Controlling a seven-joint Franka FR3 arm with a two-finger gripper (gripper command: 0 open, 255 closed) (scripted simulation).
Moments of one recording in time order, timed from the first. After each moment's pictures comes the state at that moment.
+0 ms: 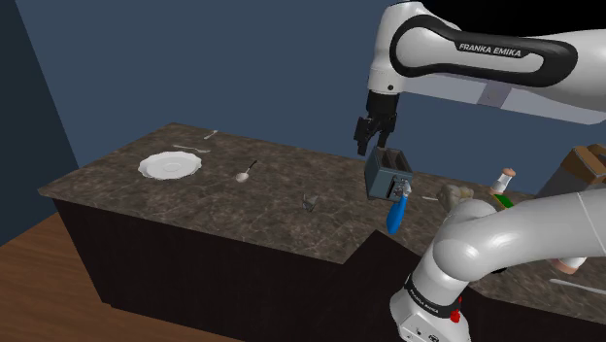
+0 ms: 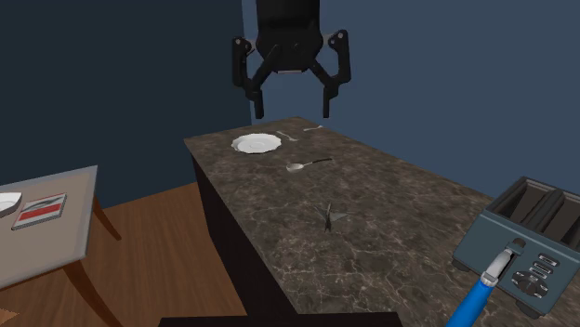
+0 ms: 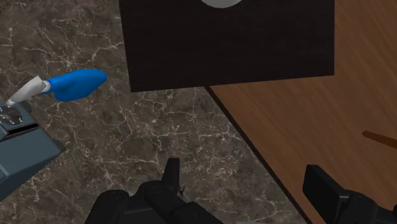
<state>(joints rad) -0.02 -0.77 -0.01 -2.37 -0.05 1.52 0.11</state>
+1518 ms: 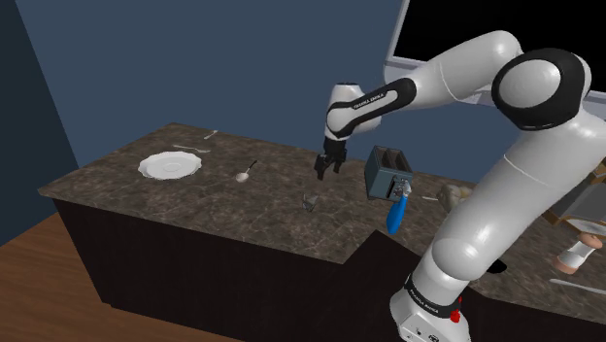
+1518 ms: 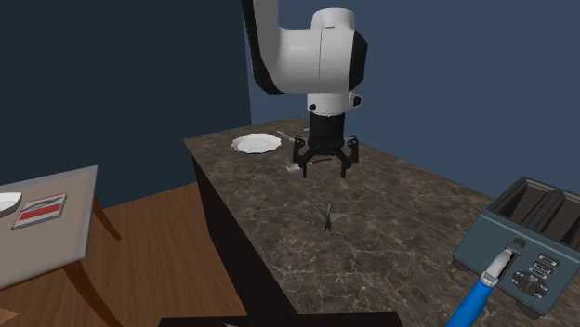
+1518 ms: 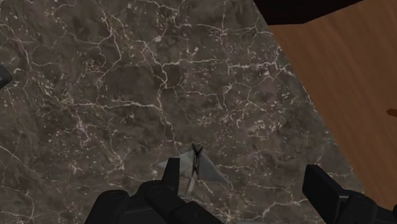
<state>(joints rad) -0.04 -0.15 -0.19 -2.39 -0.06 2.23 -0.10</state>
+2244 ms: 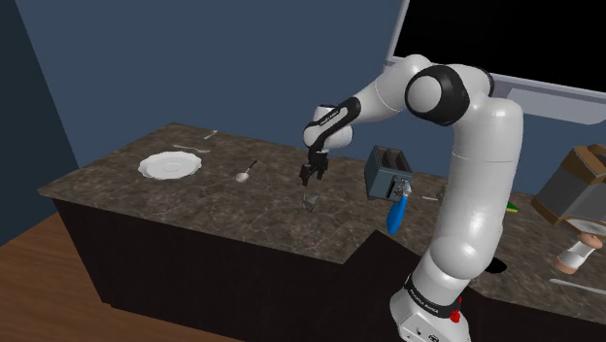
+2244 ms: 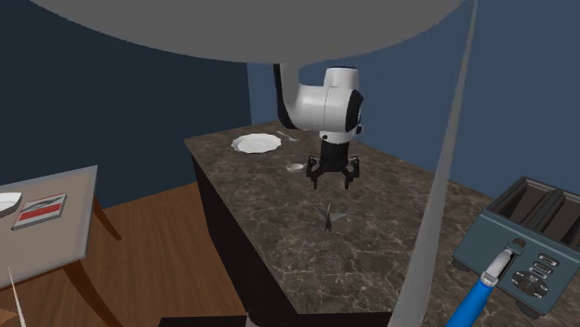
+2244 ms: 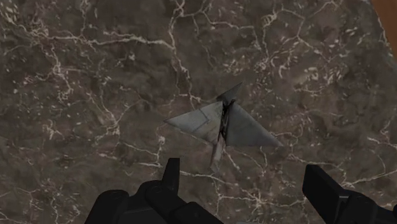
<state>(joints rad) -0.08 0.29 -0.20 -2.14 0.08 2.43 -0.27</state>
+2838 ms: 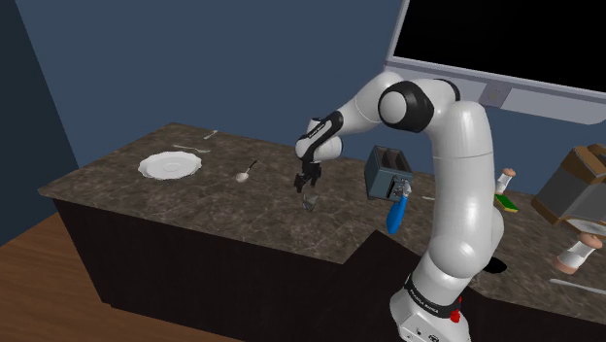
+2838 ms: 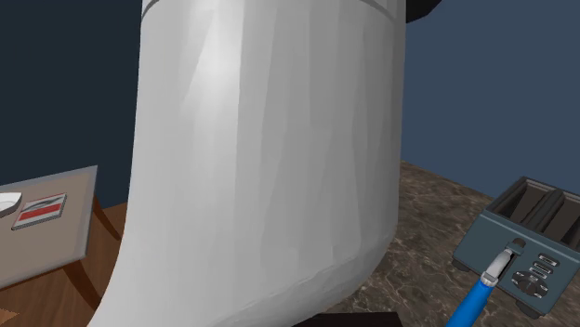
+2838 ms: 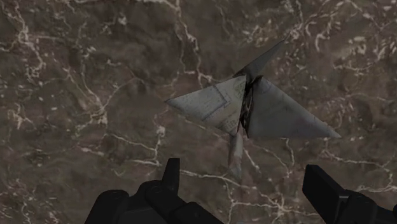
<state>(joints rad) -0.11 0.50 -0.16 -2.01 0.15 2.52 -0.33</state>
